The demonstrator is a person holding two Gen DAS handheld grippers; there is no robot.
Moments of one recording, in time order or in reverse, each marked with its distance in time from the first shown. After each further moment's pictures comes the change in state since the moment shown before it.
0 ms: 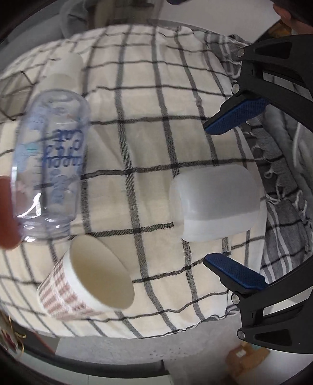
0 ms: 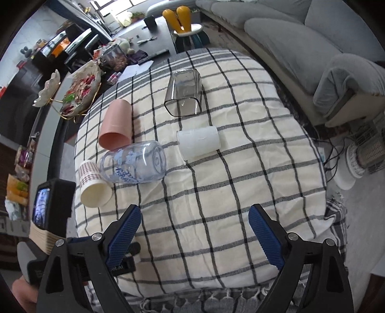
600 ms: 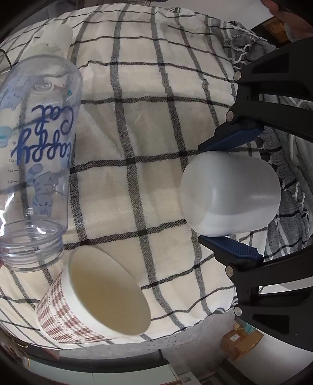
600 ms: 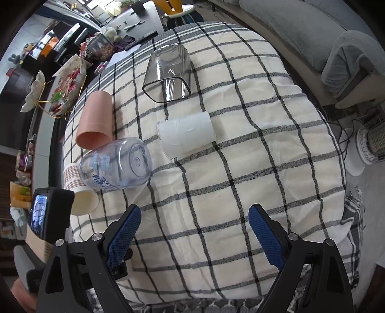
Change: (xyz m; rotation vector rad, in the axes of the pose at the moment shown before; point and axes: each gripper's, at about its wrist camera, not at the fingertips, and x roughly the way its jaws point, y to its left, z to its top) left arm 0.021 -0.006 0.031 0.016 0.096 0.083; right arm 0.048 -0.021 0.020 0.053 0.103 0.026
